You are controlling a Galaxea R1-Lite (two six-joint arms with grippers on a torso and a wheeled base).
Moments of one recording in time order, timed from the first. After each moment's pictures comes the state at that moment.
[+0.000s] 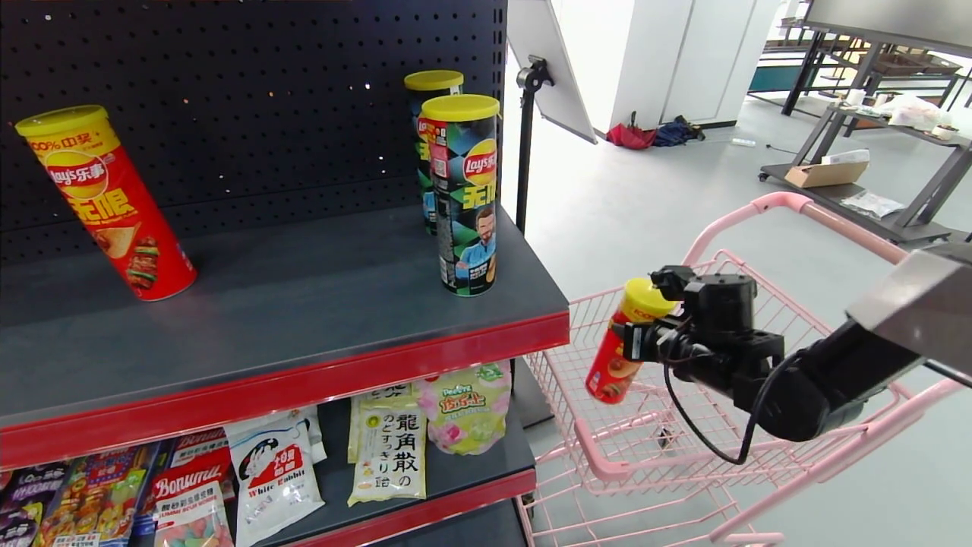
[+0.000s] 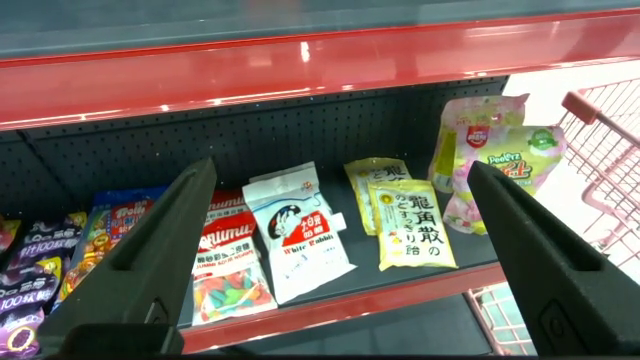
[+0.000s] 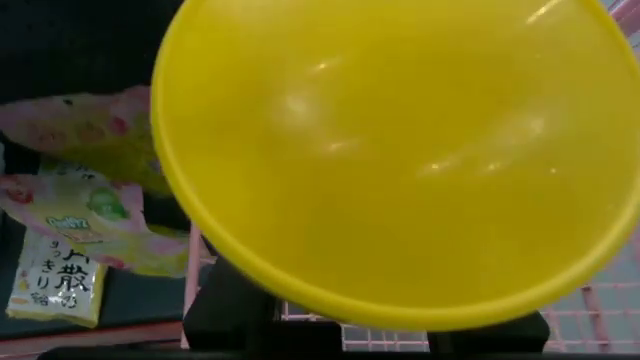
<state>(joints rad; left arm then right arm) 0.00 0.00 0.00 0.00 0.06 -0.01 0.30 2.10 -0.80 -0.89 -0.09 0.13</state>
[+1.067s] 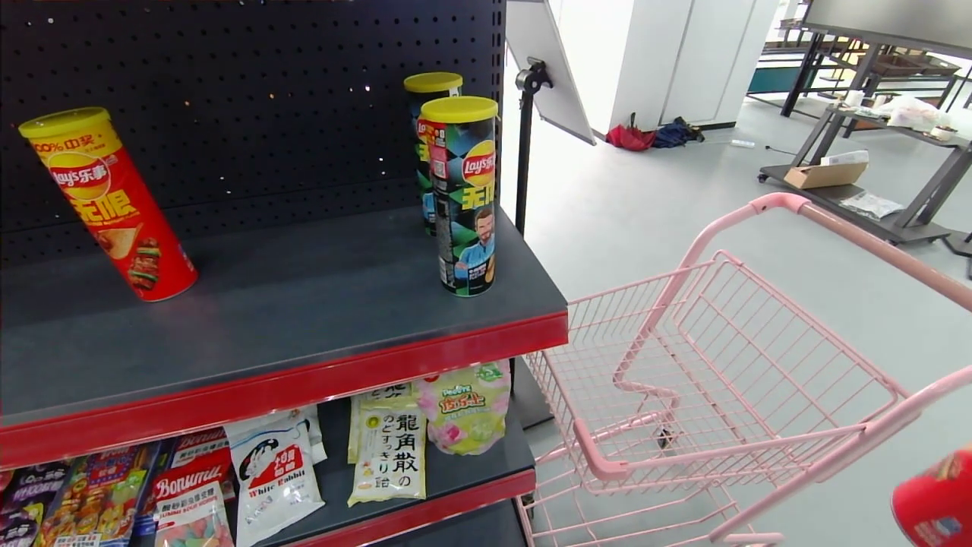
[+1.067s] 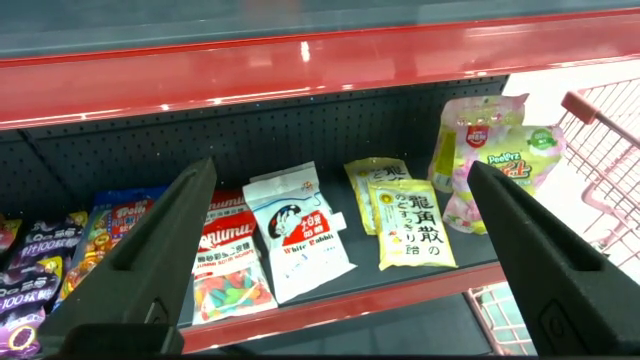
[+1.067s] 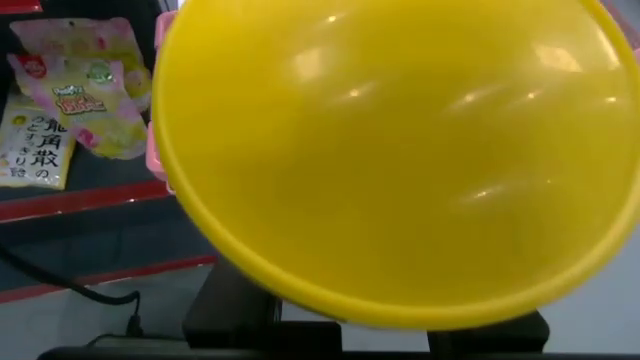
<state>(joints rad) 0.00 0.00 0.00 0.00 0.06 -0.01 0.16 0.57 -0.58 0.31 -0.16 -0.07</state>
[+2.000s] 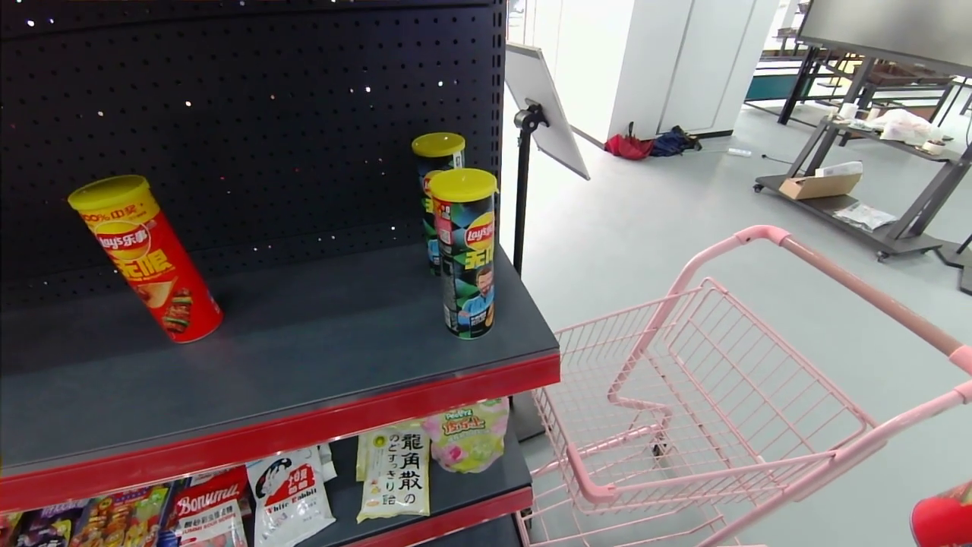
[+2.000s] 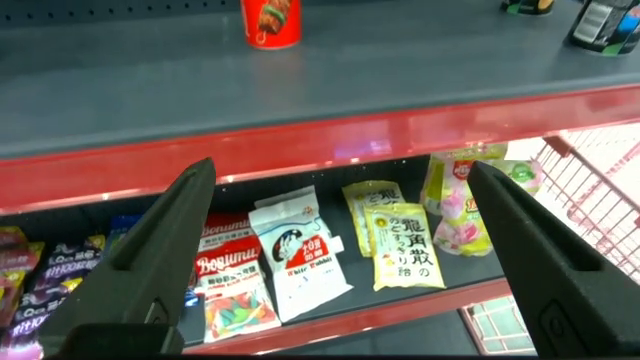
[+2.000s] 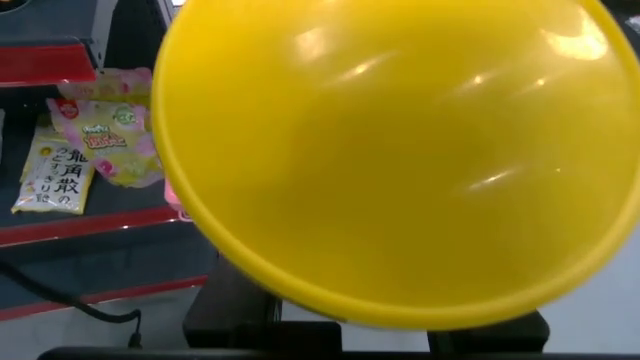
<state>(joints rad) 0.00 0.00 0.00 0.00 0.06 -0.01 0.16 0.46 -0.55 0.32 -0.15 -0.10</state>
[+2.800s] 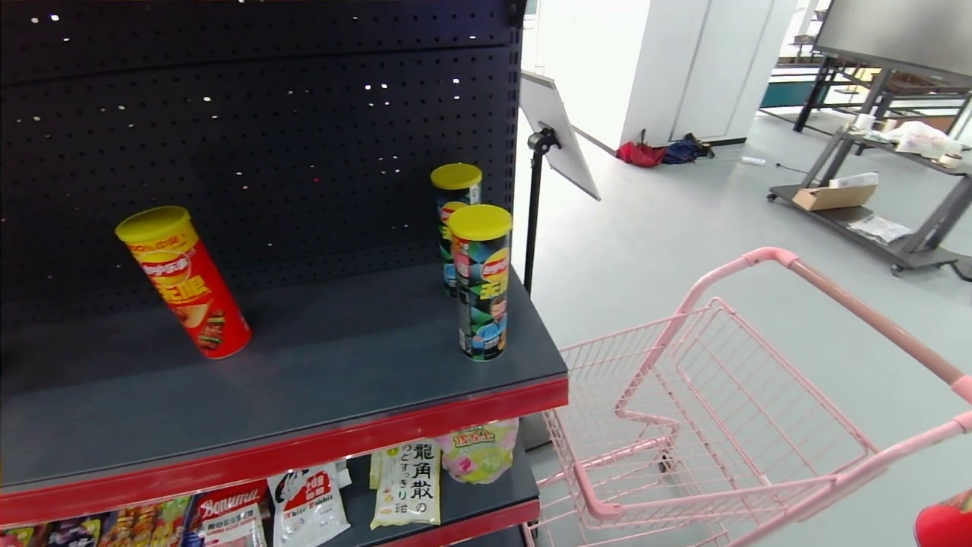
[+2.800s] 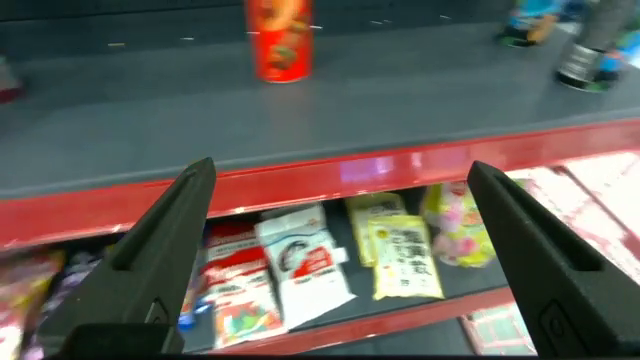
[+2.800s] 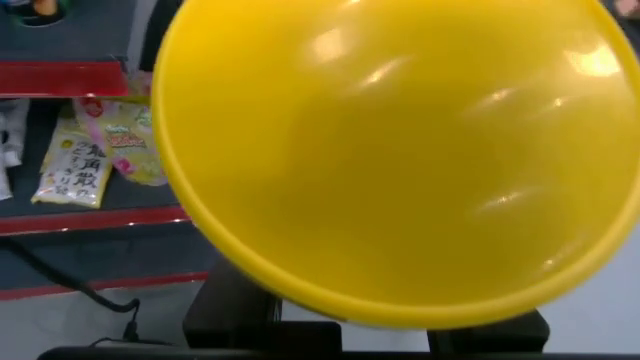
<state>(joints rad) 0.00 0.00 0.00 0.00 0.06 -0.01 0.16 0.47 -0.52 0.32 -0.15 -0.13</state>
